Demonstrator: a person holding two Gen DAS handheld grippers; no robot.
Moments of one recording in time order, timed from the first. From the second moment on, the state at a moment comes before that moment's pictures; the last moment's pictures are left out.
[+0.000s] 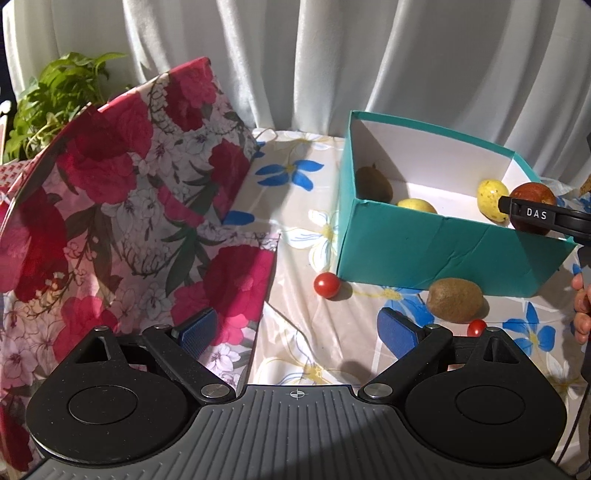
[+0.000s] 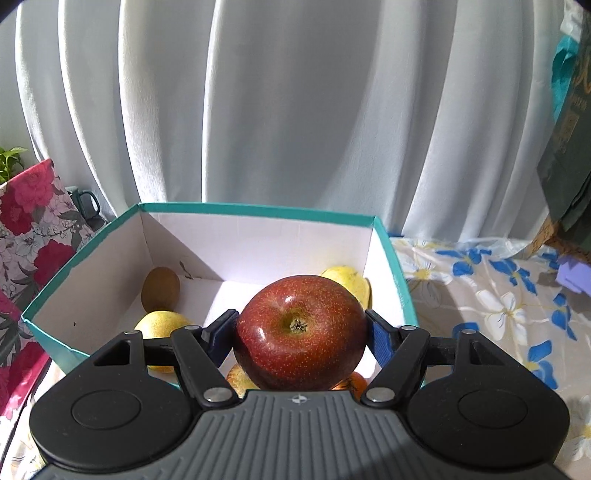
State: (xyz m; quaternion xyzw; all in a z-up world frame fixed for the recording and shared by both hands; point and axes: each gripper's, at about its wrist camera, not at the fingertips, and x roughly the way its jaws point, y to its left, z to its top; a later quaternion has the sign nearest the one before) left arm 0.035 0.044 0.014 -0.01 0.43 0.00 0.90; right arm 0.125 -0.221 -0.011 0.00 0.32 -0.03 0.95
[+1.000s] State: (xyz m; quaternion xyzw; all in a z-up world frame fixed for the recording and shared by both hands) left arm 0.039 -0.007 -0.034 0.08 0.40 -0.05 0.91; right arm -0.008 -0.222 0.029 0.01 0.25 -0.06 0.97
